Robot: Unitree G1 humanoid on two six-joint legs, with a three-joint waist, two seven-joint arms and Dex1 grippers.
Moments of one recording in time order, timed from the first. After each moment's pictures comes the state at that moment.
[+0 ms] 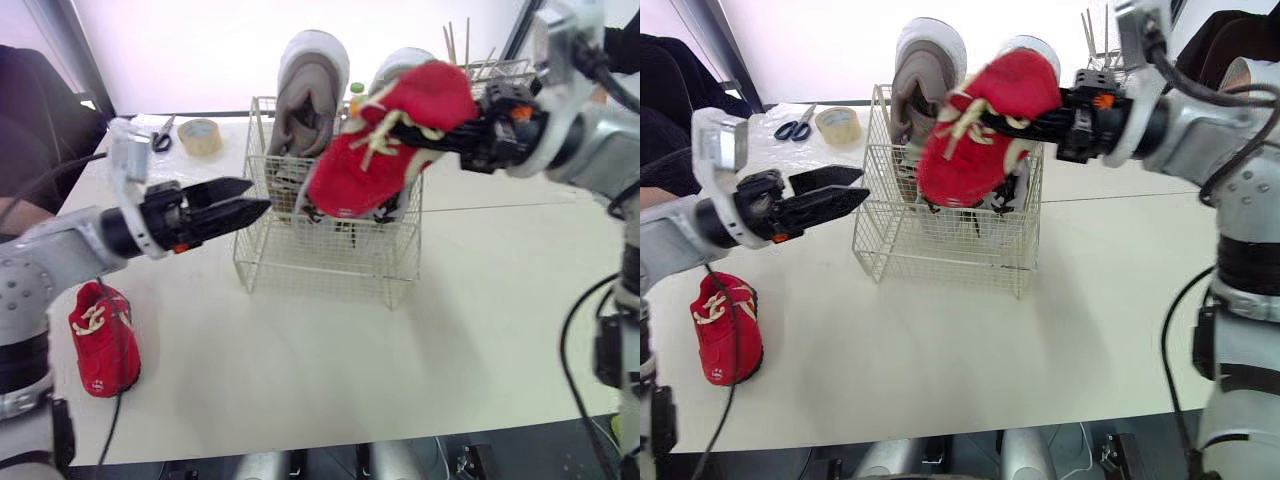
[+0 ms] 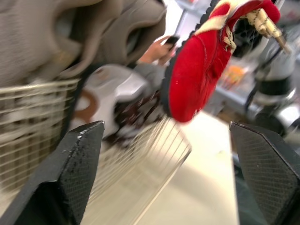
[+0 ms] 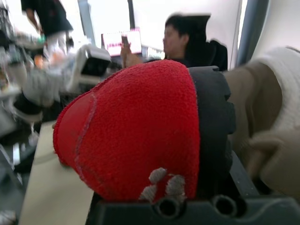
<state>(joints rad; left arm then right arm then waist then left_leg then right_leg) -0.52 0.89 0.34 -0.27 -1.31 0.99 -0.67 -1.04 -0.95 -0.01 -0.05 0.96 0.86 1.02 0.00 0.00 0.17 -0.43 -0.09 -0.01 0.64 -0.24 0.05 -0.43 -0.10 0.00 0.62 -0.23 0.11</state>
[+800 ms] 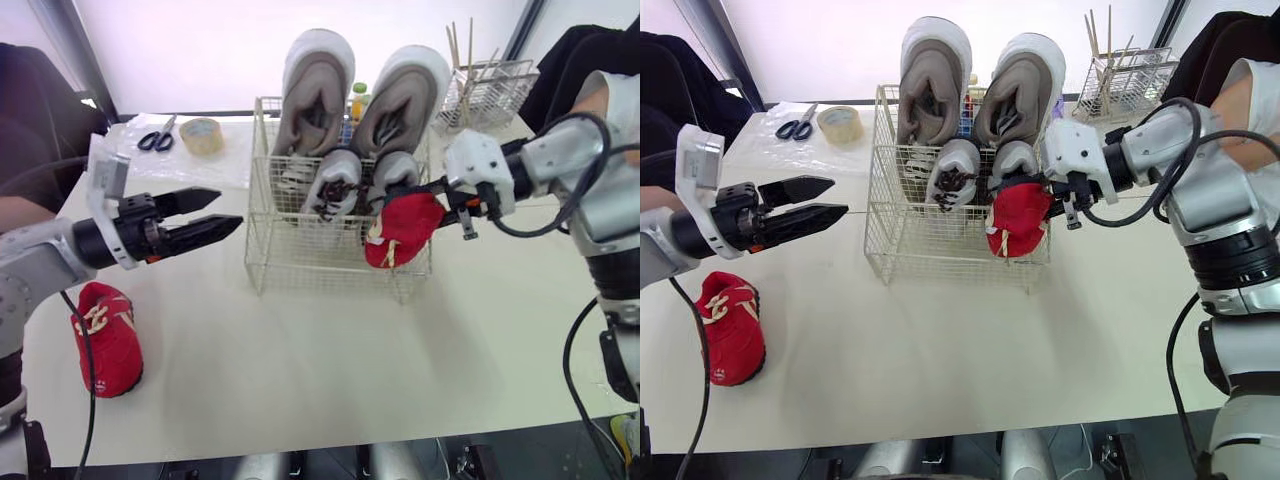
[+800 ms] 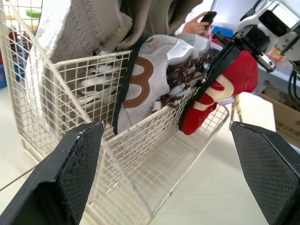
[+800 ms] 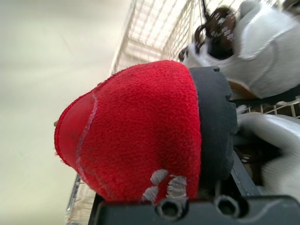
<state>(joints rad) -0.42 0.91 0.37 -0.29 -1.12 0.93 -0.76 -1.01 -0.90 0.29 0.14 0.25 0.18 1.46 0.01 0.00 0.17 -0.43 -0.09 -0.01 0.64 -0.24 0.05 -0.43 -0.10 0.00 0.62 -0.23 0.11</state>
